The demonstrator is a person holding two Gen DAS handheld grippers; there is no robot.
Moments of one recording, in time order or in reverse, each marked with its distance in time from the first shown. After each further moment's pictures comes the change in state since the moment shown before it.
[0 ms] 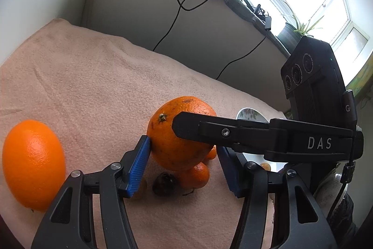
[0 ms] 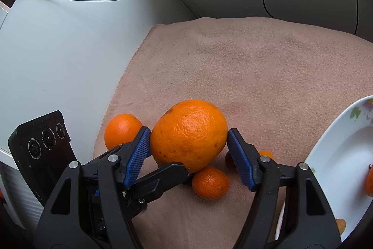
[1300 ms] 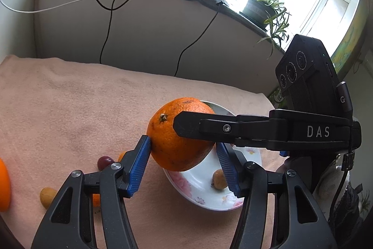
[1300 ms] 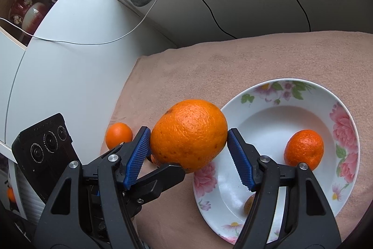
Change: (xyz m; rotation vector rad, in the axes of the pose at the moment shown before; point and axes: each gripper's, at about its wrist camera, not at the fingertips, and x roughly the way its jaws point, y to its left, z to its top) left arm 0.043 -0.104 0.001 0.198 0.026 -0.039; right arm -0.097 -0.075 -0.023 0.114 -0.124 0.047
